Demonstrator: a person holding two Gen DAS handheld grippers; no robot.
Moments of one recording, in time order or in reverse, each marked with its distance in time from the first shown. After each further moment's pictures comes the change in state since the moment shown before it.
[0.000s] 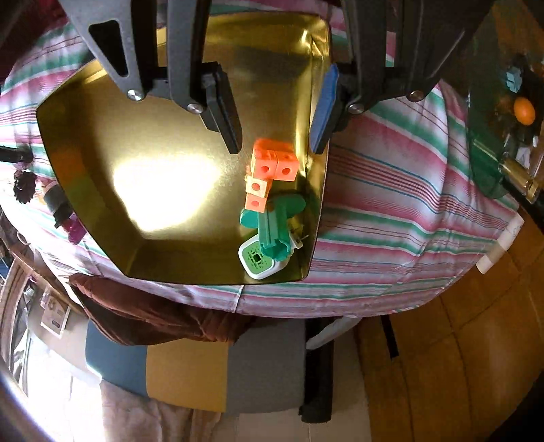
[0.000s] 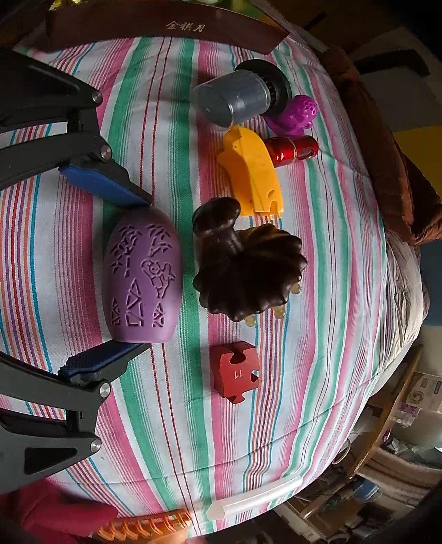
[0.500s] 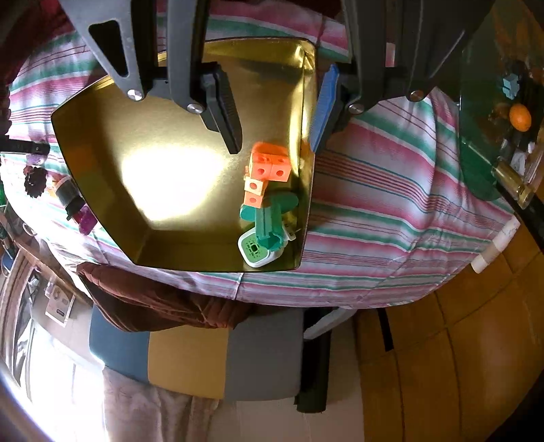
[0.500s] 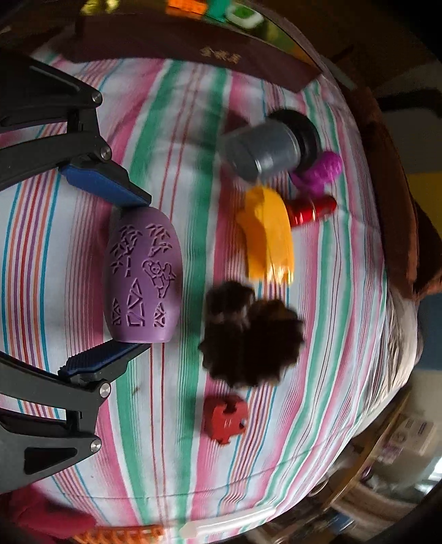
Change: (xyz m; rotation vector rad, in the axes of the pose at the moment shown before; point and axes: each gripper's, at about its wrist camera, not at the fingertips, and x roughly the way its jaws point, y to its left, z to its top) left arm -0.024 0.009 -0.006 -0.022 -0.039 -0.015; right arm -0.014 0.028 -0.015 -0.146 -0.001 0.094
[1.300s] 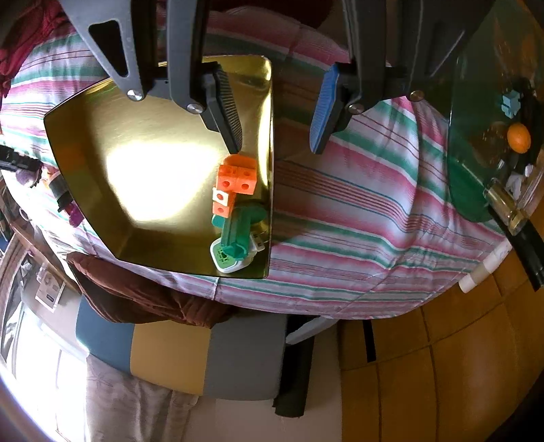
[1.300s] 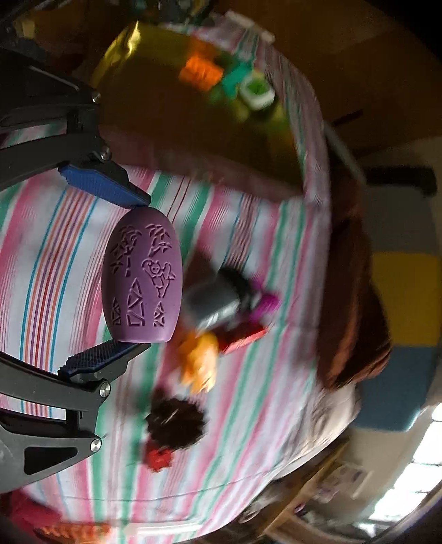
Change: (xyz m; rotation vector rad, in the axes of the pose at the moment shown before) left arm -0.002 0.036 -0.014 -0.069 0.008 0.006; right arm -0.077 0.105 -0.006 -0.185 -0.178 0.121
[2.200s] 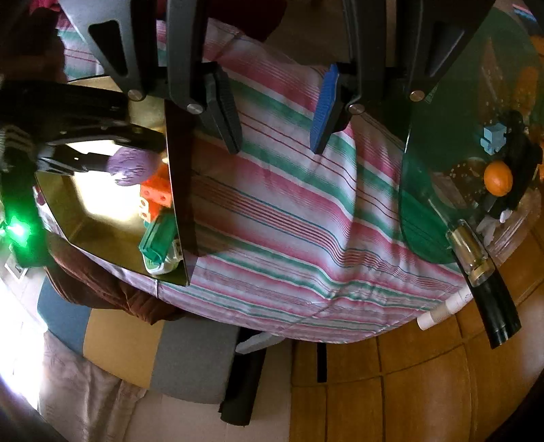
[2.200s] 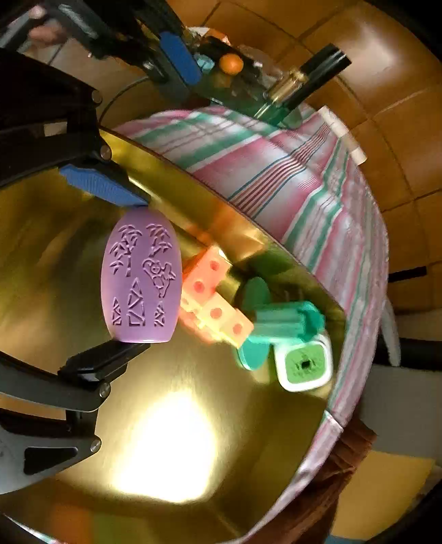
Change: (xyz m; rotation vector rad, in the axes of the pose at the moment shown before) left arm 0.005 0.068 -0.019 -0.136 0.044 0.080; right arm 0.102 0.282 0.008 -0.373 0.148 0.345
